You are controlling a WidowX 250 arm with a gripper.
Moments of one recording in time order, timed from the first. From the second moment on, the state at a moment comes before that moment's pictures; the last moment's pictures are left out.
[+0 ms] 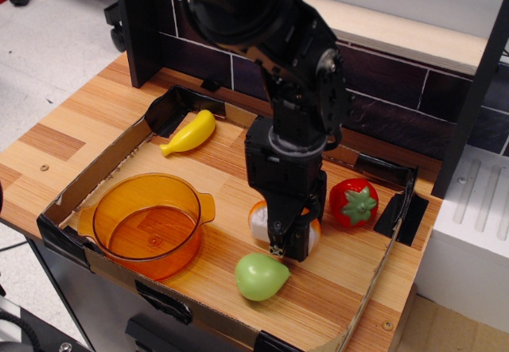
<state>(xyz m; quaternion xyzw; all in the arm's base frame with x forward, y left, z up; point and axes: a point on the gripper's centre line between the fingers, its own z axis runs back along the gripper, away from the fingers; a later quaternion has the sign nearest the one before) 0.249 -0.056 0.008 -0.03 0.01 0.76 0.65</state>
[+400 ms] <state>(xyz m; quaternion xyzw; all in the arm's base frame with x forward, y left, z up) 0.257 -0.042 0.052 -0.05 0.01 0.76 0.65</state>
